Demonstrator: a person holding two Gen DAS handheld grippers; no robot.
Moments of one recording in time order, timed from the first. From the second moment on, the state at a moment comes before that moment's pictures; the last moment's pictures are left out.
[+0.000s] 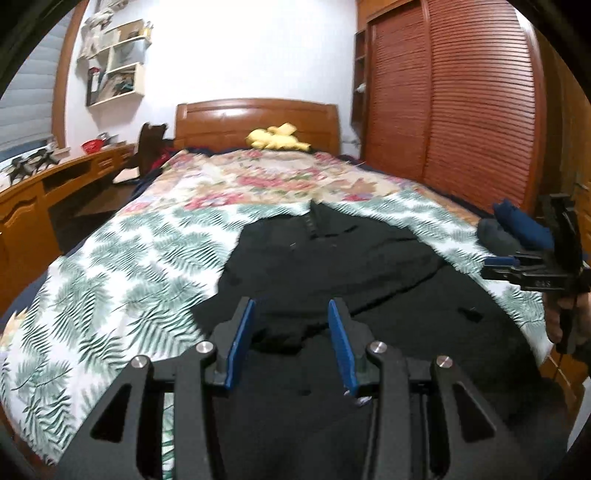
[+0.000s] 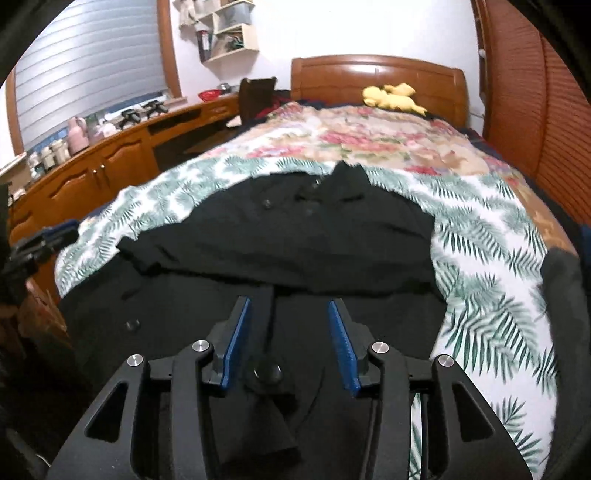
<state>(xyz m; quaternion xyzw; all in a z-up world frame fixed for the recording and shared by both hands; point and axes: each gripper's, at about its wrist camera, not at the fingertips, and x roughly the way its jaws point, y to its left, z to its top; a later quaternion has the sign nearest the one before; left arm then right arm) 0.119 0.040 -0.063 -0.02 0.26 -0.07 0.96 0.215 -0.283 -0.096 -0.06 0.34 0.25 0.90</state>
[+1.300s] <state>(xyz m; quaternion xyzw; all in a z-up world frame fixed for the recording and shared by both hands) 0.218 0.066 -0.139 -0.03 0.39 0.02 0.92 0.197 -0.252 -0.151 -0.09 0.36 0.23 0.90</state>
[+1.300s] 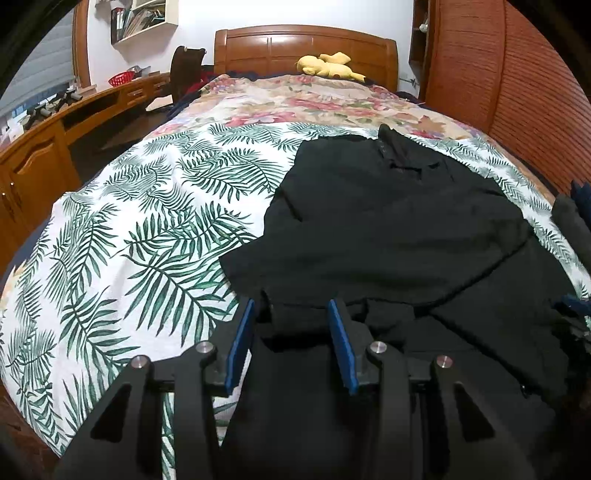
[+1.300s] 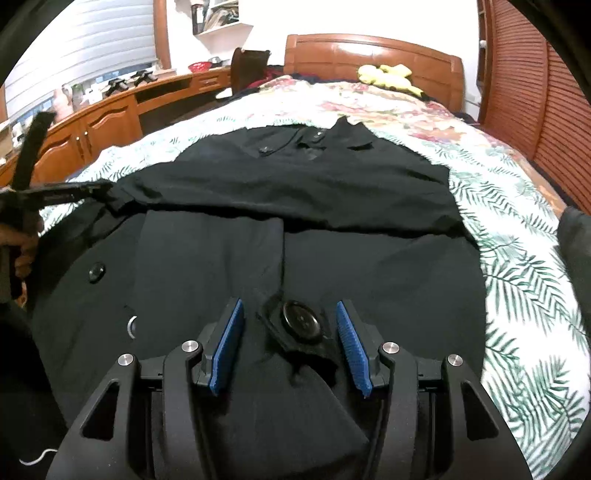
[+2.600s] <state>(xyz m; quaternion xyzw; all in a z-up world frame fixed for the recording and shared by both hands) 0.080 0.038 -0.090 0.01 0.34 -0.08 0.94 0.123 -0.290 -0.133 -0.10 0.35 0.18 0.91</state>
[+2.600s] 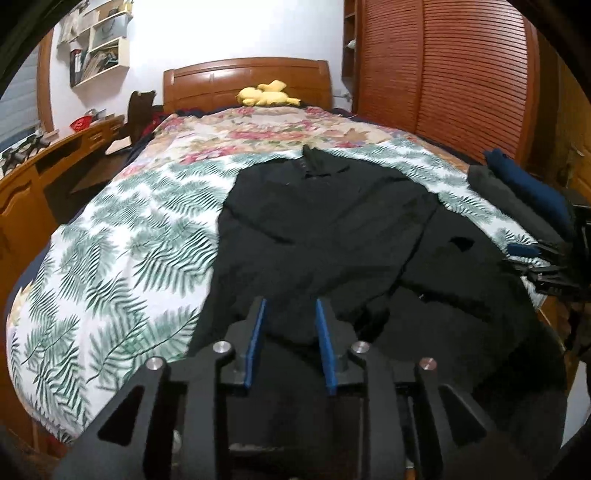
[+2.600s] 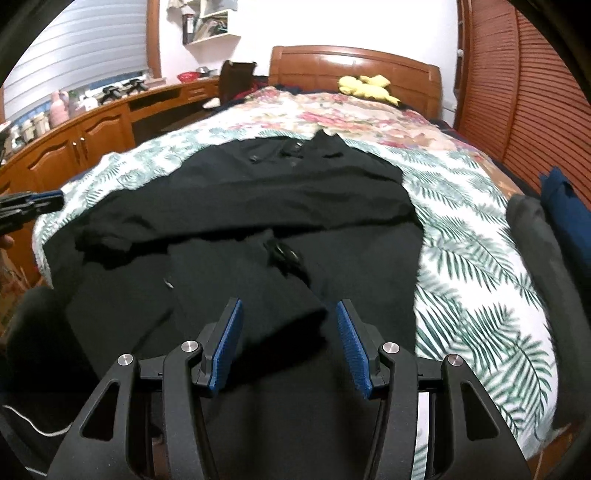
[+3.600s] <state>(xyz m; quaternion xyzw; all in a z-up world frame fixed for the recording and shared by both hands) 0.080 0.108 -0.163 -0.03 0.42 -0.02 0.91 0.117 -0.354 -0.172 -0.07 0.45 0.14 0.88</state>
